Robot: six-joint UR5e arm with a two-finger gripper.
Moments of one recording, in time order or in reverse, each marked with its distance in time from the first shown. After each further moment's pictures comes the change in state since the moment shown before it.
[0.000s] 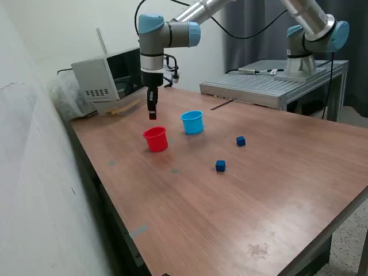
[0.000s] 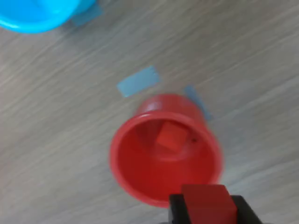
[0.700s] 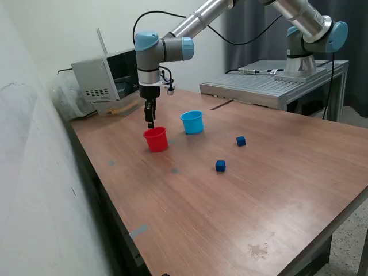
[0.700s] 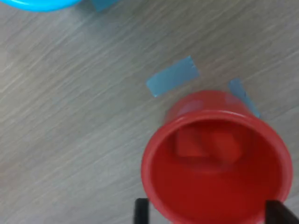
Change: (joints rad) arm -0.045 0.064 -0.007 -0.032 -0.002 -0.020
